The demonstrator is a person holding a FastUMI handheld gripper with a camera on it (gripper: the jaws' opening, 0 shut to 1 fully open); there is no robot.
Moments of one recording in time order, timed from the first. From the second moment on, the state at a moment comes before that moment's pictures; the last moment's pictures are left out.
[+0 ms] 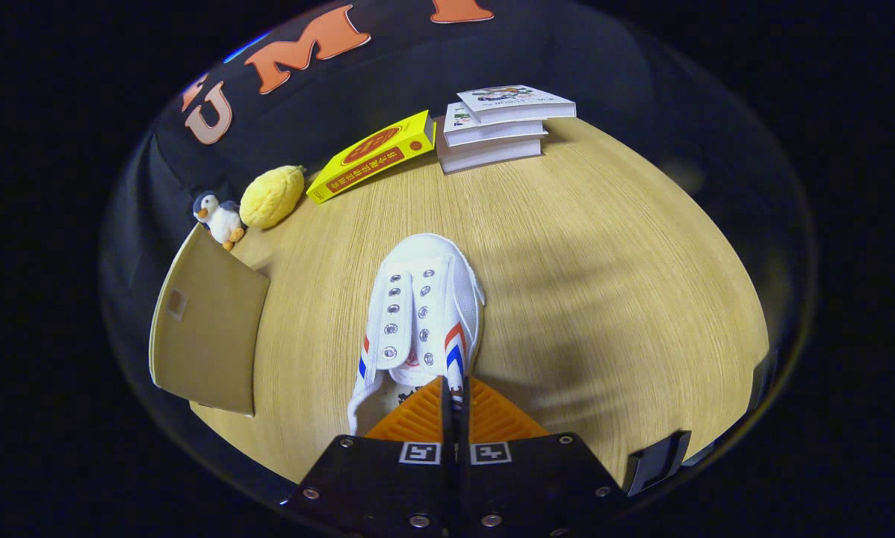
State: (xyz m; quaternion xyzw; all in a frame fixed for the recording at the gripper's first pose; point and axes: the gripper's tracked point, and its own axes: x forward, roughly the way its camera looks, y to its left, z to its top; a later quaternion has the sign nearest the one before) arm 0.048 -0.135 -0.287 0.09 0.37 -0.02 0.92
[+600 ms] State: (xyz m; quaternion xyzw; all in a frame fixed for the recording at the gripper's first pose) arm 0.065 -0.062 -0.195 0.10 0.31 -0.01 0.95
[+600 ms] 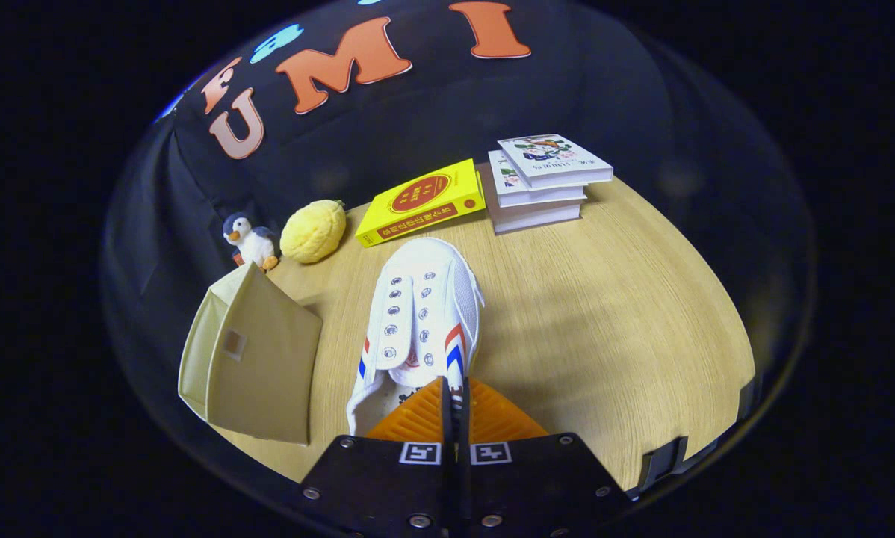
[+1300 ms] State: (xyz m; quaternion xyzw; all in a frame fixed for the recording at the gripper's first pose) arm 0.046 0.145 -0.109 0.13 0.26 0.03 0.96
